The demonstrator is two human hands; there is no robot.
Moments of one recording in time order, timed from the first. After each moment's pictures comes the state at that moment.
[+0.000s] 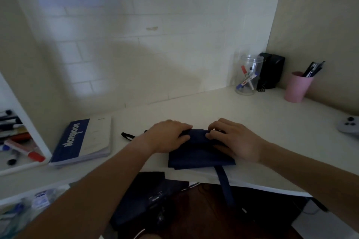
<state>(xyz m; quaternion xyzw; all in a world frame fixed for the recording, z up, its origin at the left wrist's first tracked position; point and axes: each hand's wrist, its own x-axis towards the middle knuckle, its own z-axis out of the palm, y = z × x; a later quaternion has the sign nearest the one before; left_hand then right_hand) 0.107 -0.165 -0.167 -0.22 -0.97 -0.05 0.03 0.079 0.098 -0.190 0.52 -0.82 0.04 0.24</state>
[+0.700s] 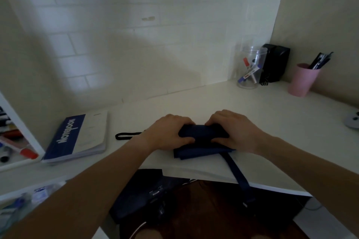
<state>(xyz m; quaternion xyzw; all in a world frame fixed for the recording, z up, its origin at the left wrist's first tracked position) 0.095 -0.157 -0.181 -0.23 -0.96 -0.13 0.05 0.067 0.096 -0.185 0.42 -0.89 0.12 0.14</state>
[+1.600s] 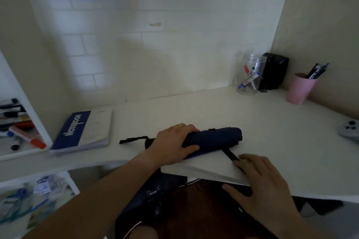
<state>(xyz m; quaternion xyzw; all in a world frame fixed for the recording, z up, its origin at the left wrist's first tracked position) 0.134 -0.135 -0.209 -0.20 -0.95 -0.19 0.13 0.200 0.137 -0.247 0.21 -0.93 0.15 0.26</state>
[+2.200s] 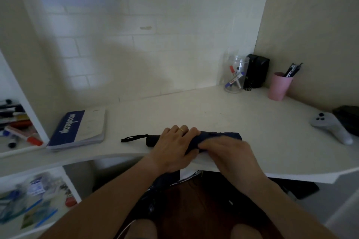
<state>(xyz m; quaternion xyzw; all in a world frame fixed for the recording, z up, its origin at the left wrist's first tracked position) 0.171 -0.100 -0.217 -0.23 -0.95 -0.06 0.20 0.203 0.106 -0.193 0.37 -0.86 0.15 0.33</state>
